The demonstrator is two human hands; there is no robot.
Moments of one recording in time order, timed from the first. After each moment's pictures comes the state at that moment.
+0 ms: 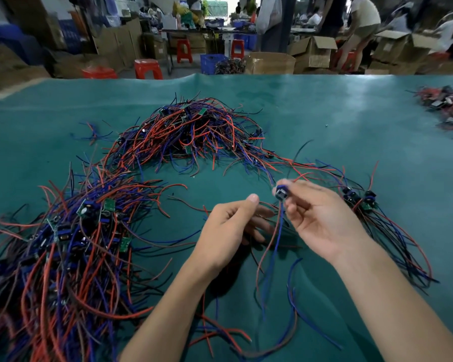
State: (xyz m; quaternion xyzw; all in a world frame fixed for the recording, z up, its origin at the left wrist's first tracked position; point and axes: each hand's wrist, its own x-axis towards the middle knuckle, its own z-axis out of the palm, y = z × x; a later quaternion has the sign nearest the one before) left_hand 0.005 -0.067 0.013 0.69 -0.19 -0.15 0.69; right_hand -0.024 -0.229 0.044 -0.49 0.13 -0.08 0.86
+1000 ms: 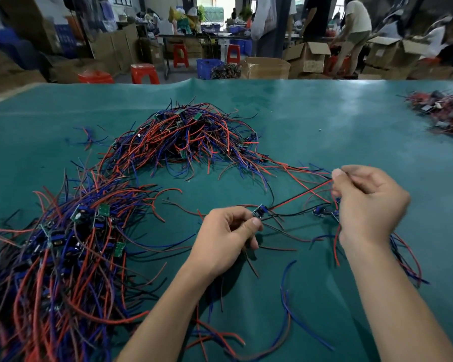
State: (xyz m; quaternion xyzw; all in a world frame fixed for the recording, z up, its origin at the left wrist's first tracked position) left_hand 0.008 -0.066 0.005 0.75 -0.22 -0.09 0.61; right_hand -0.019 -0.284 0.033 -0.63 0.21 -0.49 0.56
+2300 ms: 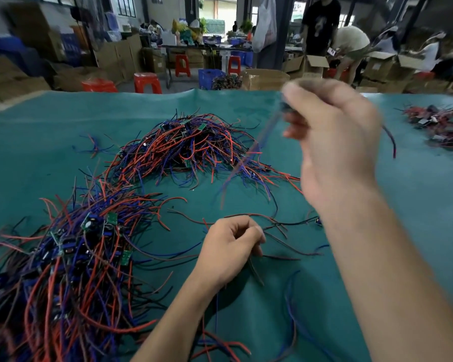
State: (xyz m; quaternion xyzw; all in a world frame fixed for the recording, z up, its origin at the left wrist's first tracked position) left_hand 0.001 -0.070 0.015 0.74 -0.20 -0.10 0.64; right_hand -0.010 -0.183 0.163 -0.57 -0.02 -0.36 0.74
